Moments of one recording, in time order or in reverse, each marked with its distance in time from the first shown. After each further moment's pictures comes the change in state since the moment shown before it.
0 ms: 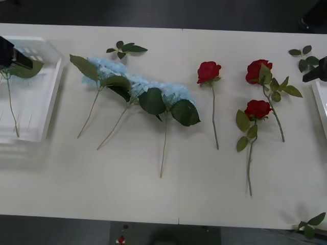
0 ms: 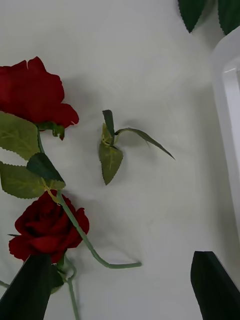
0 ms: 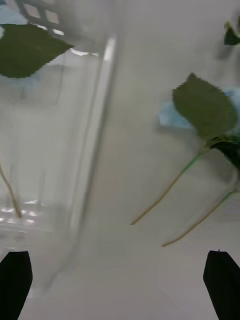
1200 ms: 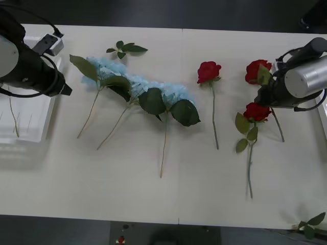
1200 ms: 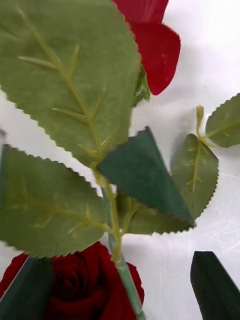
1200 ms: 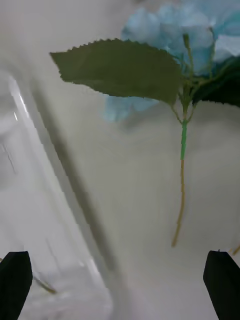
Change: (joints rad) right arm 0.000 0.177 0.393 -0.086 0.325 -0.278 -0.253; left arm 0.013 -0.121 -0.237 -0.123 -0.319 -0.132 -0.442
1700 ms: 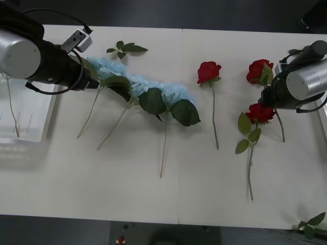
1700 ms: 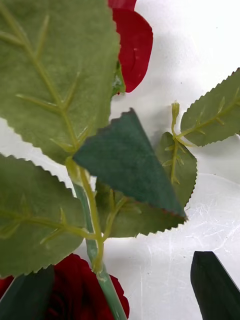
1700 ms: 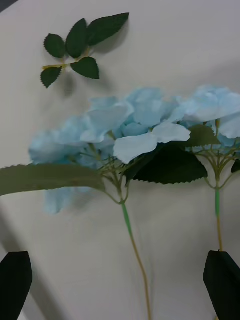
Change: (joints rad) right arm 0.000 0.000 0.006 0.038 0.018 -0.024 0.000; left arm 0.000 -0.194 0.055 0.094 -0.016 -0.177 -0.246
